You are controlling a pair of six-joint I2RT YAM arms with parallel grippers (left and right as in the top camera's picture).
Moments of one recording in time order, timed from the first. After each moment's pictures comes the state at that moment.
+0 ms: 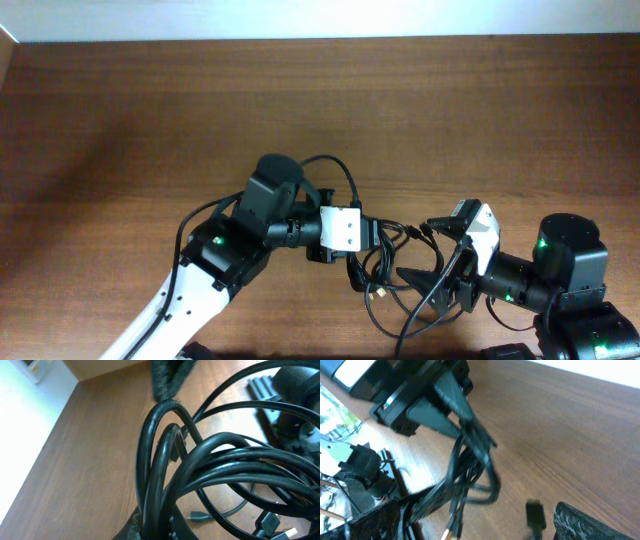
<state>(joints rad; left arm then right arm) -0.60 1.18 0.96 -0.40 0.70 0.80 0.15 0.66 0.84 -0.79 -0.82 -0.21</state>
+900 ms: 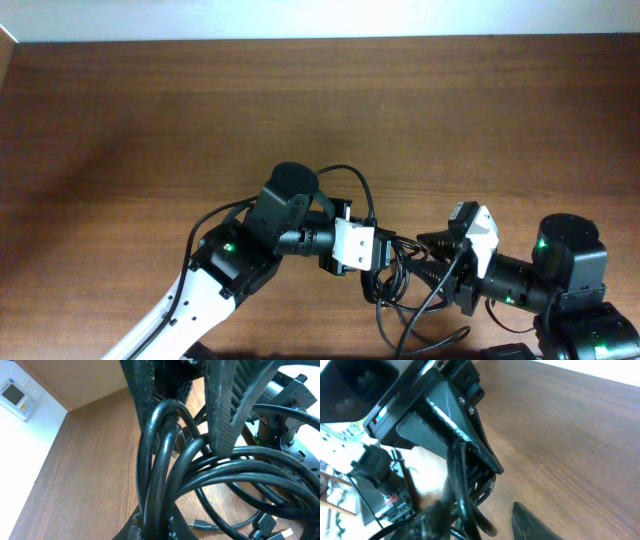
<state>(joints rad) -0.68 1.18 0.96 -0.34 0.72 0.83 0.15 0.66 0.84 -0.81 -0.87 -0.21</state>
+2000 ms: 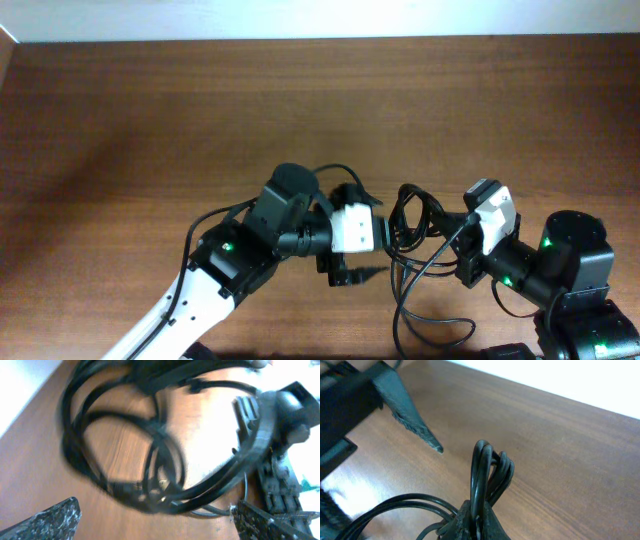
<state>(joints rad) -0.66 1.18 0.96 -0.42 0.63 0.53 0.15 0.67 0.84 -0.69 -0.54 -0.16</state>
